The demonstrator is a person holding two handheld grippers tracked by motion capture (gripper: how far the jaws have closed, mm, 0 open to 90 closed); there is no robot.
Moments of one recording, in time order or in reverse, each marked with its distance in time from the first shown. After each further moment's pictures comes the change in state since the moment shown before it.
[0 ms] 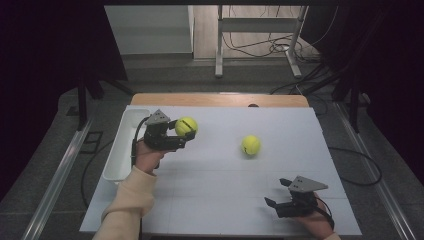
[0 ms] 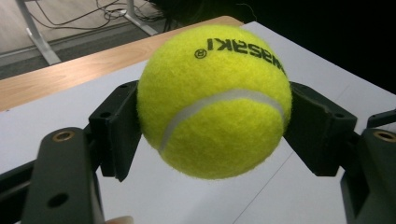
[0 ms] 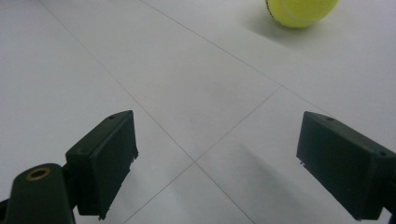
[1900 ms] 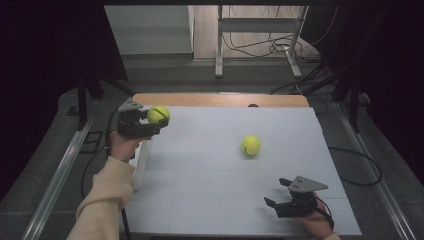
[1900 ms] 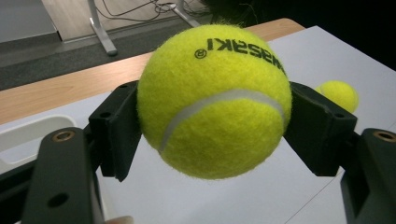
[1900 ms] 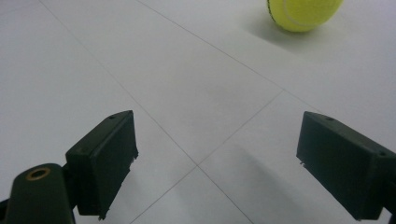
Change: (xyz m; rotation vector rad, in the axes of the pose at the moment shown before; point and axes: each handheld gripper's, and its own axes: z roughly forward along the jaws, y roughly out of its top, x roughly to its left) left arm 0.053 0.009 -0.042 0.031 0.168 -0.061; right arm 0.001 0.001 0.000 -0.011 0.007 -0.002
